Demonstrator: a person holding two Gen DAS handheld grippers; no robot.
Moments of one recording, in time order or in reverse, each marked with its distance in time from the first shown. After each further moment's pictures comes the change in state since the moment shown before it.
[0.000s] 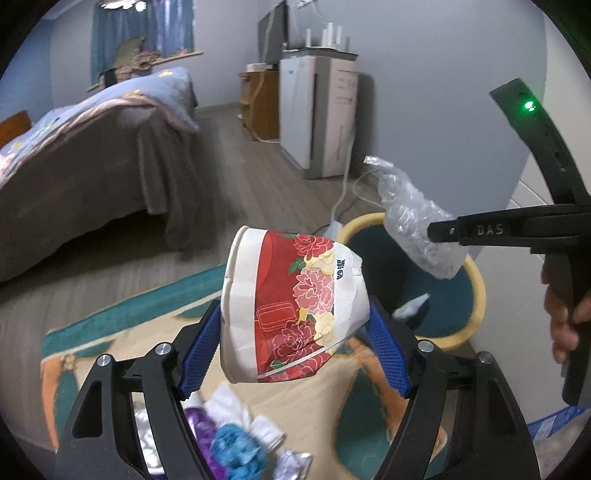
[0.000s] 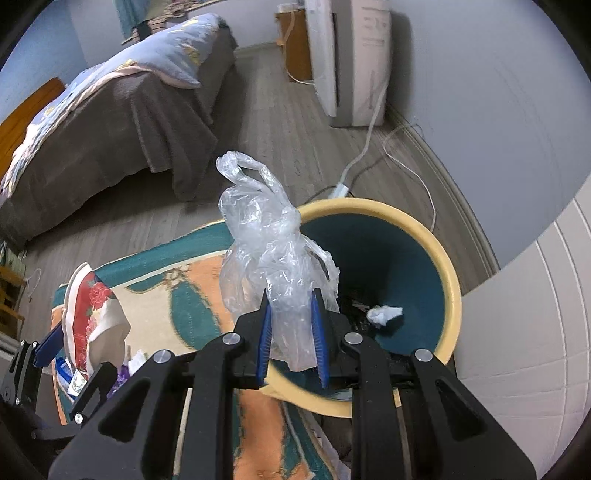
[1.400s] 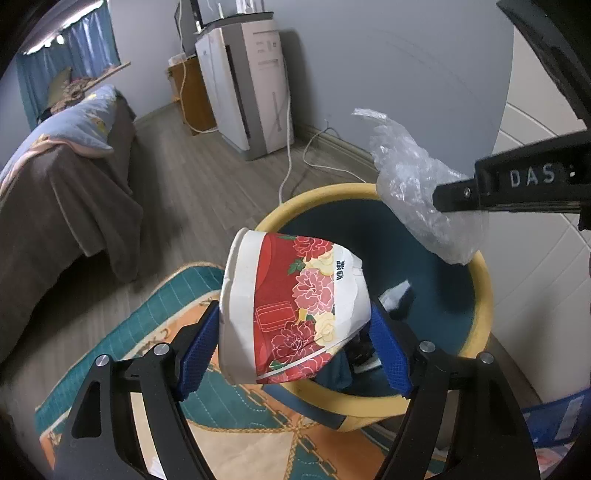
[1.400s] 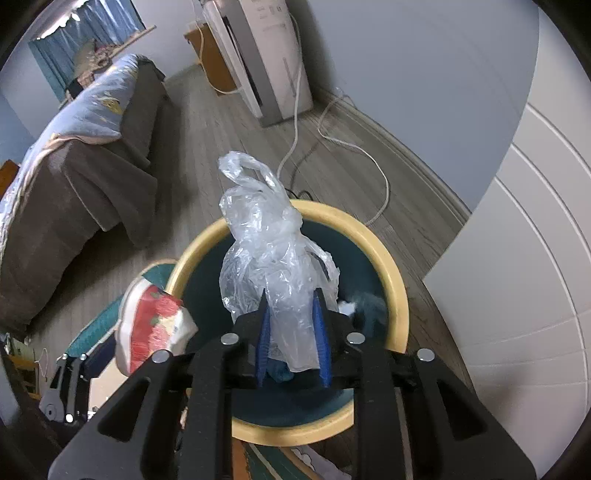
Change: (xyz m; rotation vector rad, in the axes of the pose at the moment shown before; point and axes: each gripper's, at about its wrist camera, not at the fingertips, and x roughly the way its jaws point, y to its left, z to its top) left arm 0.108 -0.093 0.030 0.240 0.105 -0.046; right arm 0.012 -0.089 0.005 0.271 -0.044 -0.022
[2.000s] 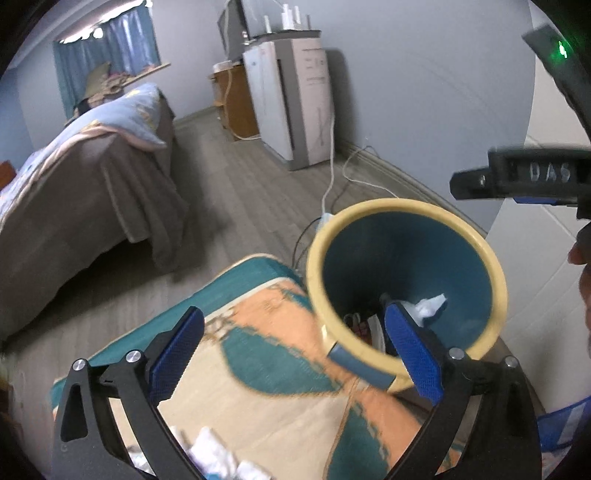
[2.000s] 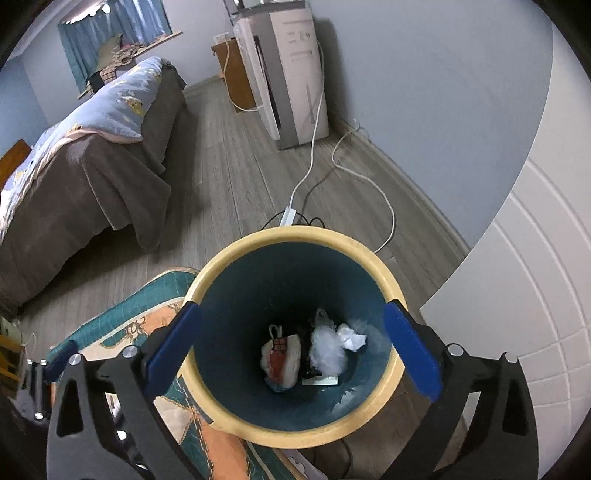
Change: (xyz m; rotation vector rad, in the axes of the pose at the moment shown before) left arm -0.061 0.046 -0.026 -0.099 -0.050 0.101; right arm -0.031 0.034 -0.007 -0.123 -0.087 -0.039
